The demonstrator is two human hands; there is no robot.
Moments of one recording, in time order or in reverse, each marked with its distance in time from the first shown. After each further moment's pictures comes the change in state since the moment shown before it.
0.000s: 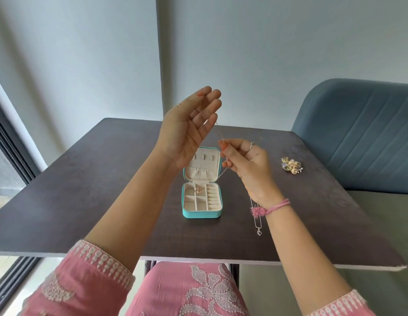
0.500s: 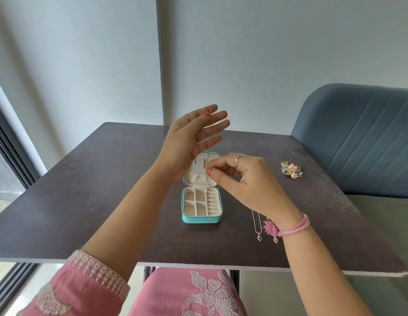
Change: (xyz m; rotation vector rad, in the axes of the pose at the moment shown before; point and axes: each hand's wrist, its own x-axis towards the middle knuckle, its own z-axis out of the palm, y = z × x) left_hand -0.001 -0.012 -0.008 0.363 -0.054 0.053; right_hand -0.029 -0.033 0.002 -0.651 -0.249 -0.308
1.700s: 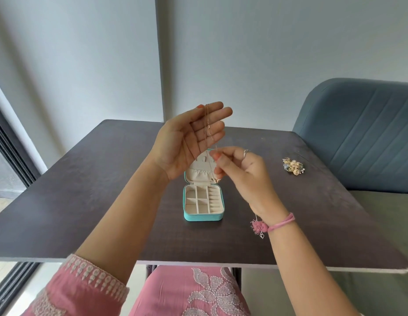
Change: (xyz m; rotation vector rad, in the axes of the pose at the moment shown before) left_hand -0.005 0.011 -0.009 -0.229 -0.133 -0.149; right_hand 0.007 0.011 0.021 0.568 0.164 0.268
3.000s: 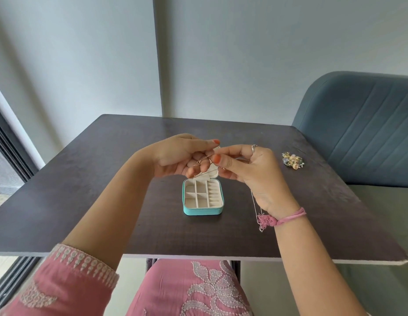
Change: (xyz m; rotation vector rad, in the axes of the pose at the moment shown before) left_hand -0.002 -0.002 -0.023 0.671 -0.200 -0.477; right_hand -0.007 -0.012 -0.009 0.059 0.021 0.138
